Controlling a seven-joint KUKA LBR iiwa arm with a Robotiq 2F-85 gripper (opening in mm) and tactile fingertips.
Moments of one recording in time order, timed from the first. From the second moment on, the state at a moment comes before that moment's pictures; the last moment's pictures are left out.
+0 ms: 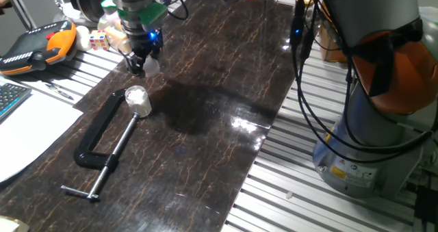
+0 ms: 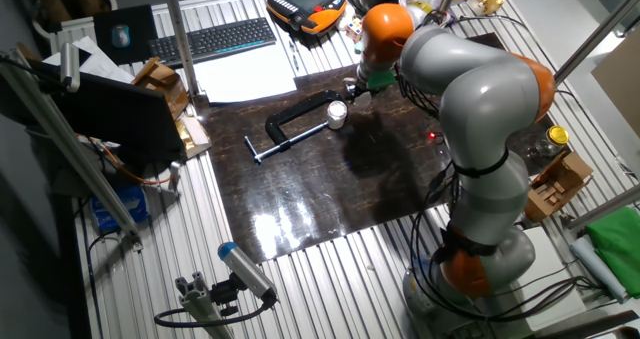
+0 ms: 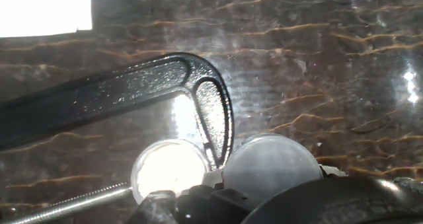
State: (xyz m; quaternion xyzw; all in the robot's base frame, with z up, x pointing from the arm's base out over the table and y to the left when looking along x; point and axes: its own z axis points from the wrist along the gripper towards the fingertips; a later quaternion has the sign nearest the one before) arm 0.625 0.022 0.127 0.02 1.00 -0.03 0.06
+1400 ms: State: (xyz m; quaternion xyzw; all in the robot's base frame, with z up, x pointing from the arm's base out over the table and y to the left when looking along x) arm 0.633 0.101 0.122 0.04 1.00 -0.02 0.05
